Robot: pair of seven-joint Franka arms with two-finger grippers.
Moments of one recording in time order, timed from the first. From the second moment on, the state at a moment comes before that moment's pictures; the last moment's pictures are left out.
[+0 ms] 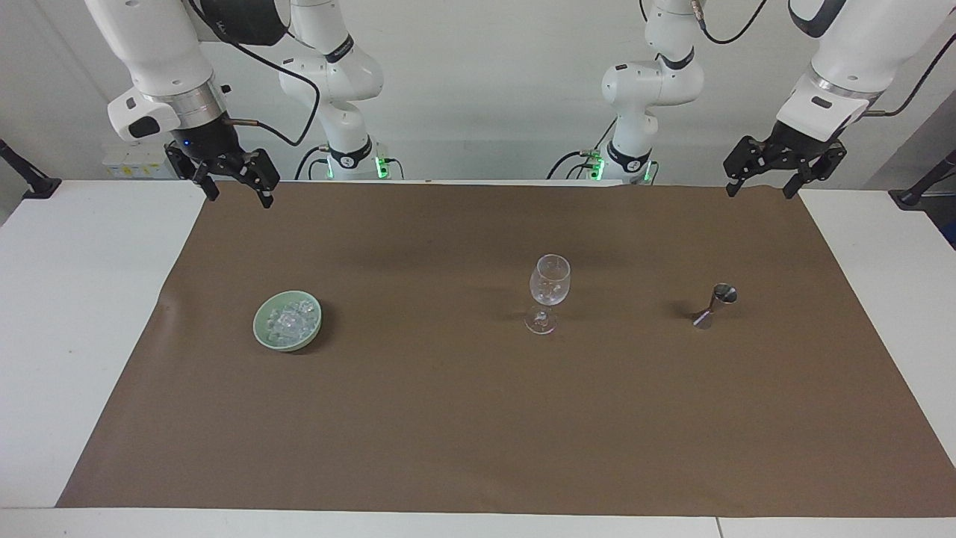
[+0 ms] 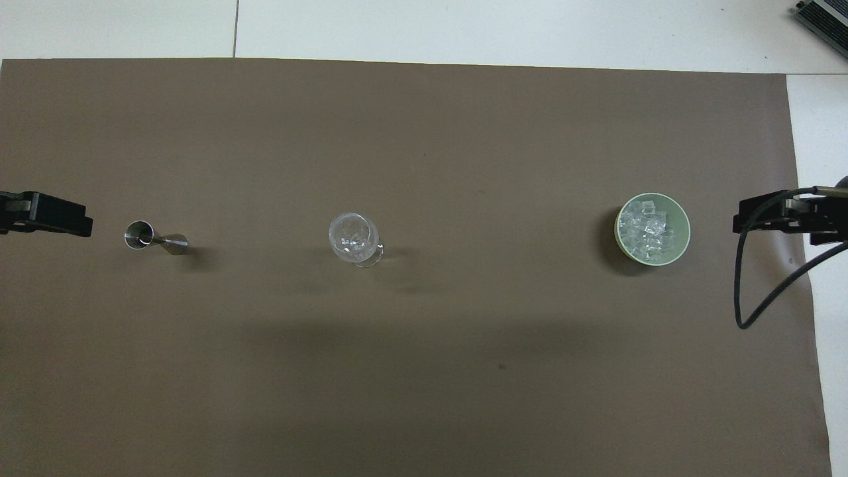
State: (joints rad) left arm 0.01 -0.05 -0.07 -1.56 -0.01 1.50 0.03; right arm 0.05 -0.07 -0.08 -1.66 -0.02 1.60 0.14
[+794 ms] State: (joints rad) left arm 0.01 -0.05 -0.06 -1.56 -0.02 1.50 -0.09; right arm 0.05 -0.07 -0.07 -1.66 -0.02 1.59 0.14
